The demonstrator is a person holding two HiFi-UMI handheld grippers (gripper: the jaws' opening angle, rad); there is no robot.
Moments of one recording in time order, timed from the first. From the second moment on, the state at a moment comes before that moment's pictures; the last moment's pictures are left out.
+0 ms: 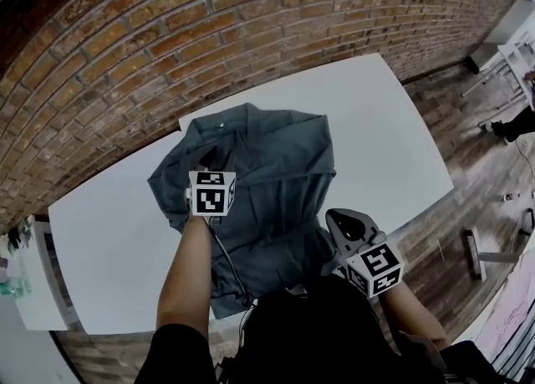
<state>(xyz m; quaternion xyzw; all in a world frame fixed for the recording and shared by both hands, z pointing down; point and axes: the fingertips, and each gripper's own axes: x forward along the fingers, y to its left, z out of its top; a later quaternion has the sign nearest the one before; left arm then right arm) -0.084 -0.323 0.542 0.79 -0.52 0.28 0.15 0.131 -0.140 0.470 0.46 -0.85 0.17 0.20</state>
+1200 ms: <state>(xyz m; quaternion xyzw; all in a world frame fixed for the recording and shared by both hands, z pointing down) -0.198 -0.334 0.509 0.86 -0.41 0.25 0.16 0.031 -0.344 0.478 0.29 -0.91 0.17 0.23</state>
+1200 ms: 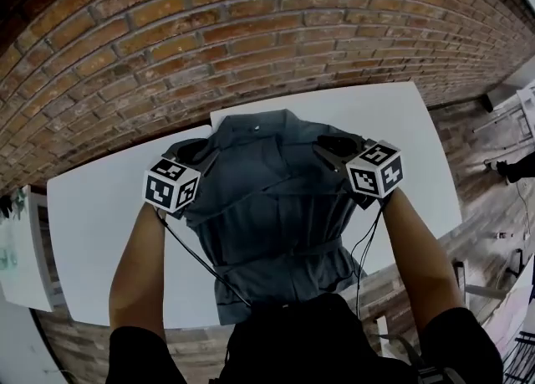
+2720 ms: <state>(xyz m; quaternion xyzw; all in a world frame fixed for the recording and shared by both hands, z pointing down) -0.187 -0.430 0.586 0.83 -0.38 0.36 0.20 -0.021 -0.453 0.581 0.18 -0.89 0.12 0.41</state>
